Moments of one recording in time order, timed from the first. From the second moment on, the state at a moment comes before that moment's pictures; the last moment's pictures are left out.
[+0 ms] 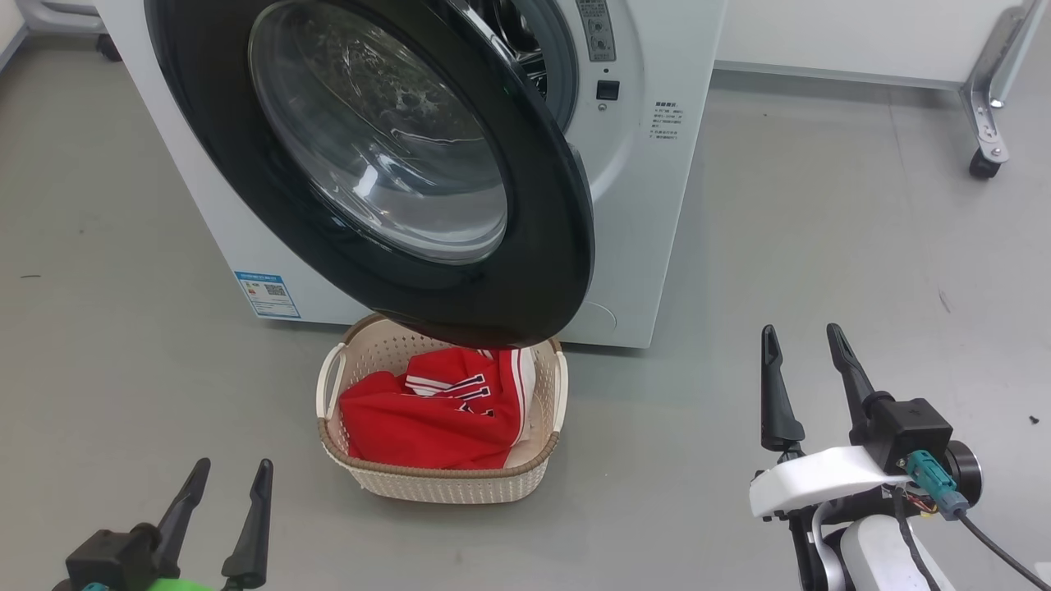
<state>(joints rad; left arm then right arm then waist) 0.08 0.26 -0.22 0.17 -0.57 -0.12 -0.24 -0.07 -0.05 0.22 0.17 0.30 -0.07 -0.26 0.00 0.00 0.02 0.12</state>
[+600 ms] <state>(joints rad) 0.06 0.24 -0.26 0.17 -0.56 -0.12 -0.25 -0.07 -0.05 0.25 0.12 0.25 -0.03 -0.26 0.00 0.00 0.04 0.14</state>
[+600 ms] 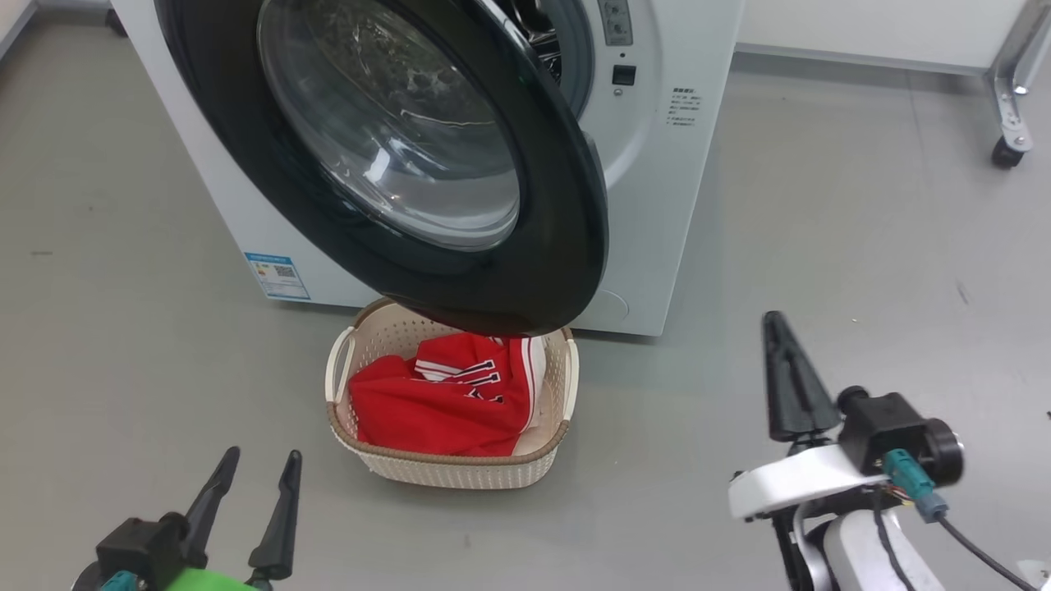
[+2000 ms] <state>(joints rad) -0.17 0.18 -0.33 0.14 -0.58 -0.12 -0.25 -0.52 -0.19 0.35 0.29 0.13 0.10 -0.20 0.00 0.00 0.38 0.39</state>
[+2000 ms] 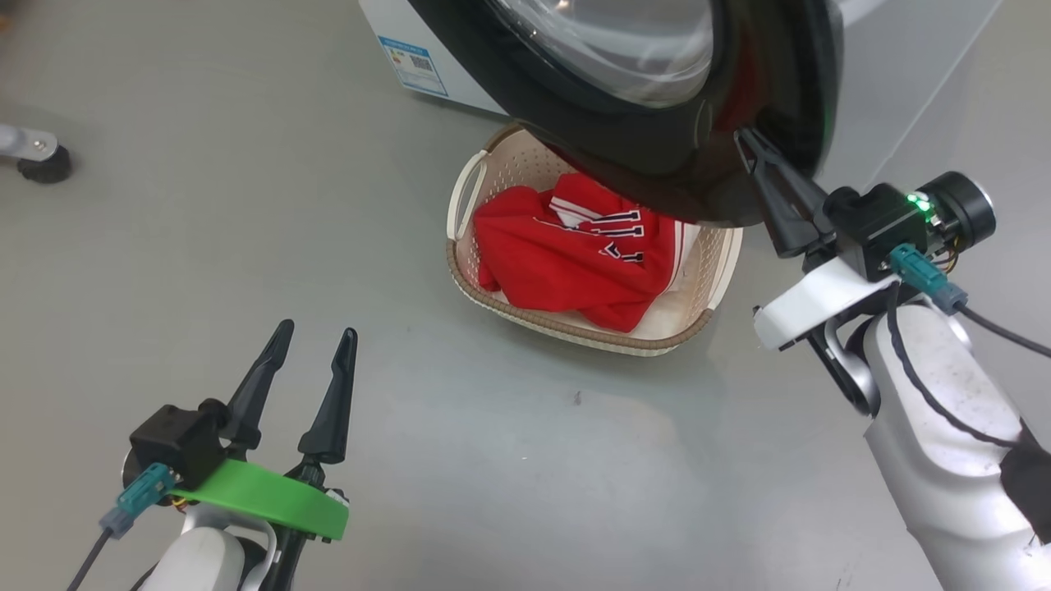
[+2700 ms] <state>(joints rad) -0.24 0.16 -0.33 0.12 -0.63 -0.12 -0.25 -0.70 -0.25 0.26 0.33 0.13 0.07 -0.19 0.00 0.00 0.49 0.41</state>
